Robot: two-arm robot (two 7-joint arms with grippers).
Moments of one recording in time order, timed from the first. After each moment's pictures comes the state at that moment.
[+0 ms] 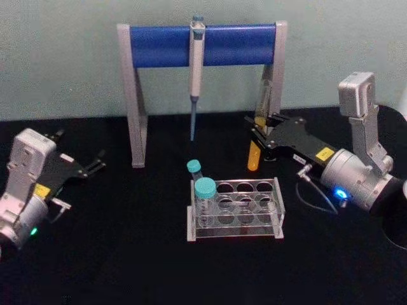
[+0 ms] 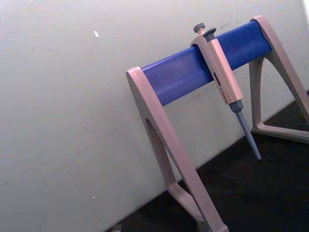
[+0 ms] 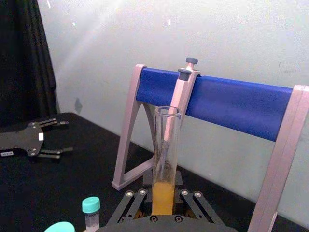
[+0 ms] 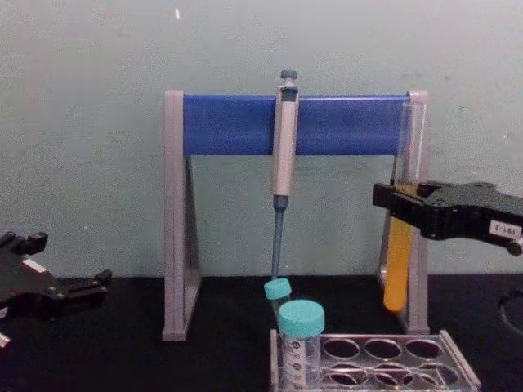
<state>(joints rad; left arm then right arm) -0.20 0.60 0.45 -1.41 -0.25 -0.12 0.03 0.28 0.43 -0.37 -1.50 0.45 0.02 0.44</state>
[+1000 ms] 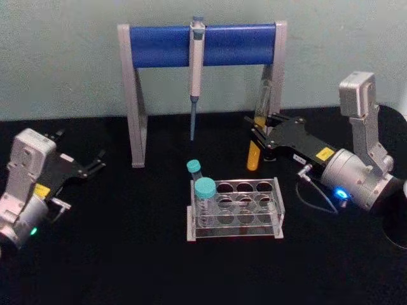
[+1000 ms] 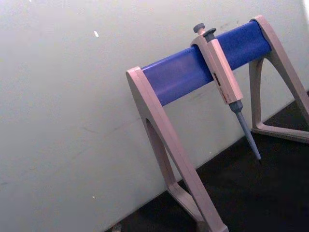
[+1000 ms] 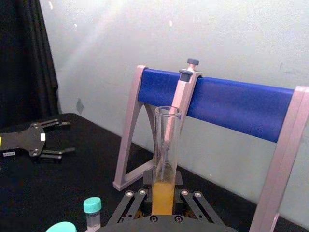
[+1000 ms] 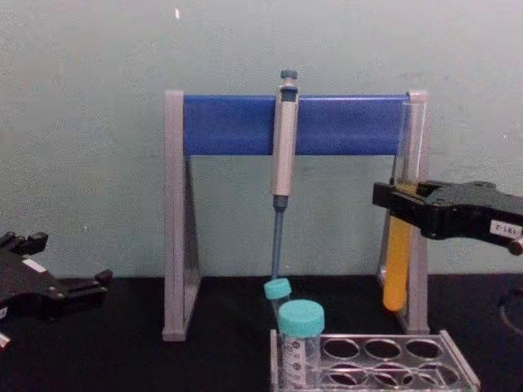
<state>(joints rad) -0.20 0.60 0.45 -1.41 -0.25 -0.12 0.03 0.28 0.43 -0.37 -1.49 0.45 0.02 0.45</state>
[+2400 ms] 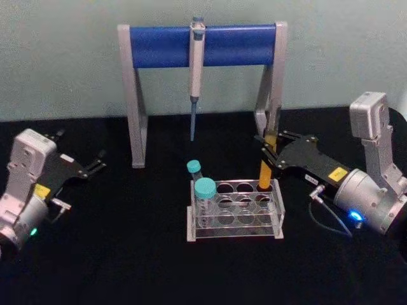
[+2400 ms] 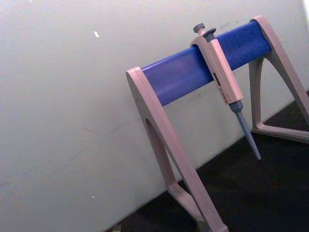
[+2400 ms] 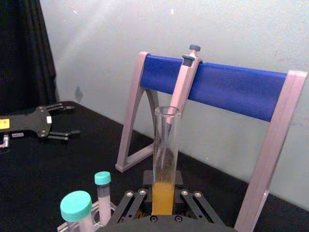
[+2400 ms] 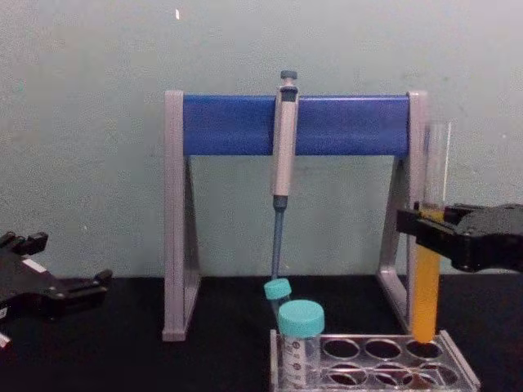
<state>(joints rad) -0.20 0.60 0.45 -1.41 -0.25 -0.12 0.03 0.16 0.48 -0.34 -1.62 0.43 0.04 0.41</state>
